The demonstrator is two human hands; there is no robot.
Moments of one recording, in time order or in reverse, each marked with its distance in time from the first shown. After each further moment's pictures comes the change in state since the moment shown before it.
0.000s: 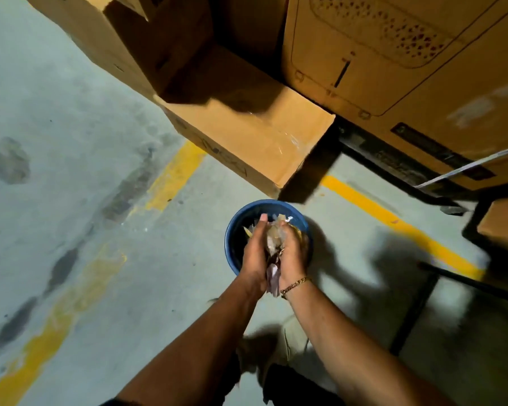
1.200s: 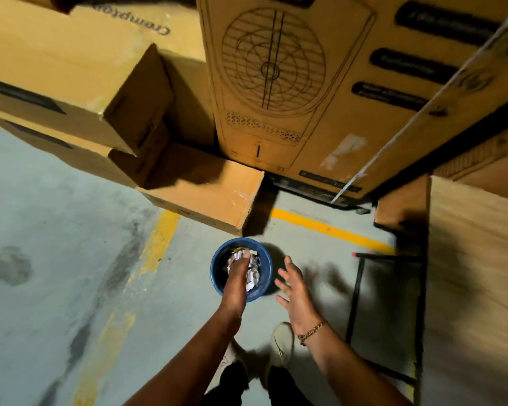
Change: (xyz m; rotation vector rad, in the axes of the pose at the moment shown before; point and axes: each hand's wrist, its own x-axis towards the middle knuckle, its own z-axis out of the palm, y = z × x) left_hand -0.218 0.043 0.051 0.713 -0.131 0.139; right_hand -0.252 -0.140 -0.098 -0.097 -0.130 -0.011
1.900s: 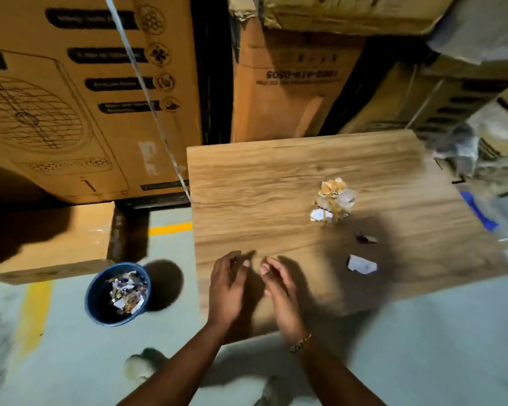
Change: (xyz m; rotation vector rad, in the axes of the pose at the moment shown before) left_hand -0.230 -0.184 0.313 0.585 -0.290 0.662; right_hand -0.231 0.075 -0.379 0.268 0.313 -0.484
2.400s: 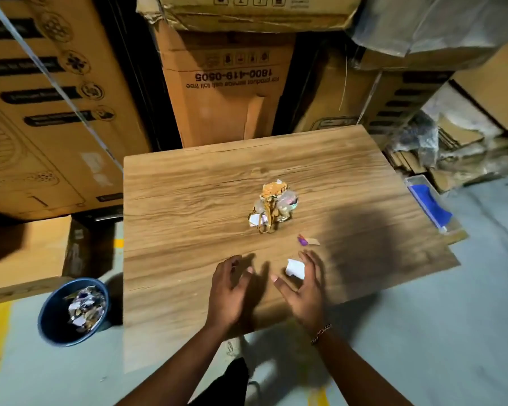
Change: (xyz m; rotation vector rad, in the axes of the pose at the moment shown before) left_hand -0.010 0.029 0.162 0.058 -0.120 -0.022; right_hand 0.045 -0.030 -0.211 -0.583 0.307 -0.420
